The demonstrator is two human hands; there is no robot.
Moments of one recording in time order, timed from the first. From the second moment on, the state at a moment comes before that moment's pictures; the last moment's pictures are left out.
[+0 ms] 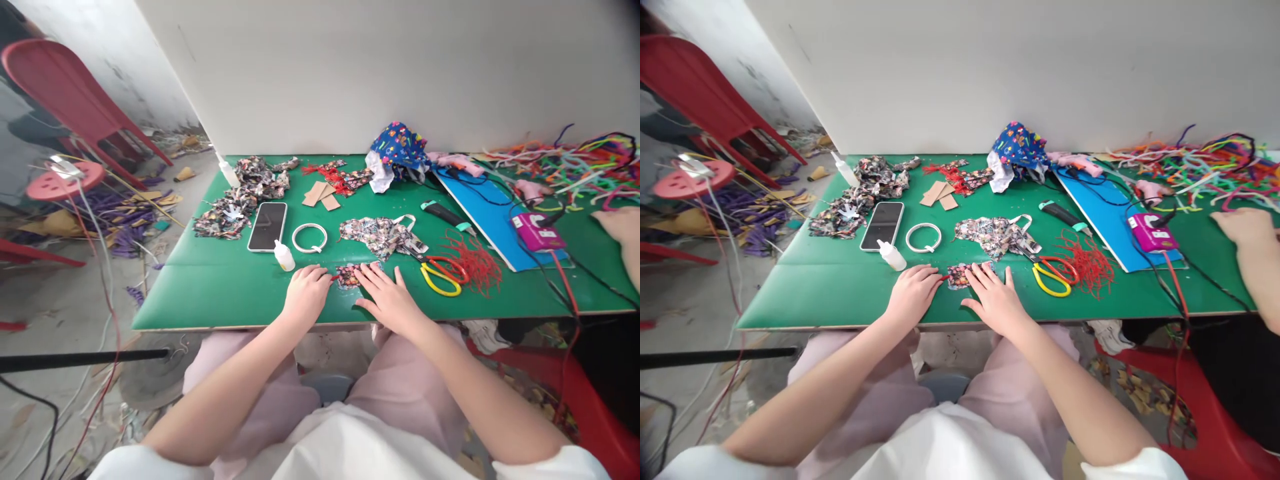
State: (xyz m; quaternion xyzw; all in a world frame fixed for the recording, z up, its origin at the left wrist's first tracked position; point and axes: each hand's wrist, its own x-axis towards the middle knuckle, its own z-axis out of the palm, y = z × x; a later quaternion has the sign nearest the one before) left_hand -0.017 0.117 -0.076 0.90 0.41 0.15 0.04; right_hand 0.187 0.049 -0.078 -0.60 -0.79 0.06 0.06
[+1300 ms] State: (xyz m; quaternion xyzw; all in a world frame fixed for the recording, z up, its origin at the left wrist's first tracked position) left_hand -0.005 0.125 -0.065 0.87 0.45 0.19 0.13; right_hand 0.199 0.062 -0.091 -0.62 -0.72 0.03 0.30
